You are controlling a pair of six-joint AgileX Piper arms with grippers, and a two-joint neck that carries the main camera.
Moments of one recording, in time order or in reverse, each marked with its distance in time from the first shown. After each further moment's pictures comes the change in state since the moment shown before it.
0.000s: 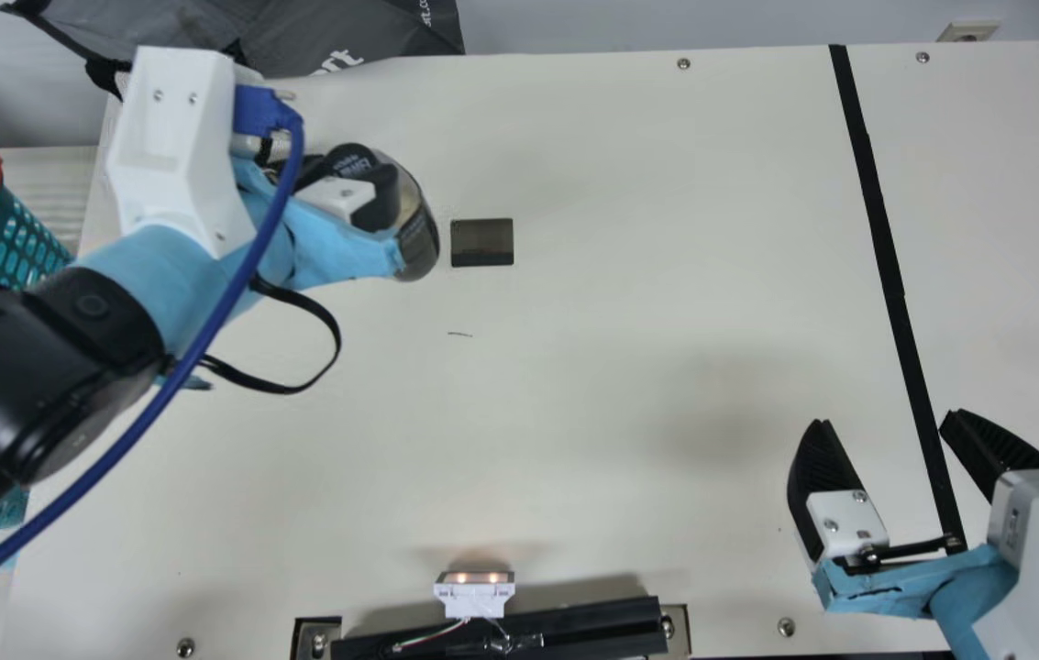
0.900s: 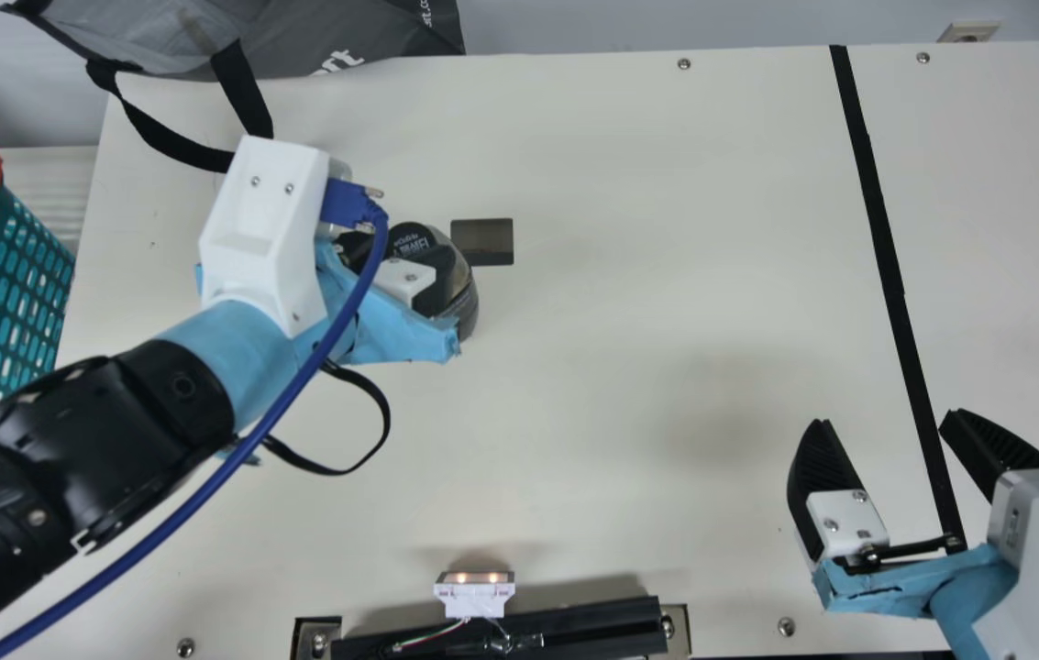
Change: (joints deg) left arm -7.0 -0.4 5.0 3.8 0.7 -5.7; right arm 0.0 0.0 0.0 0.0 0.0 0.0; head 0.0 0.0
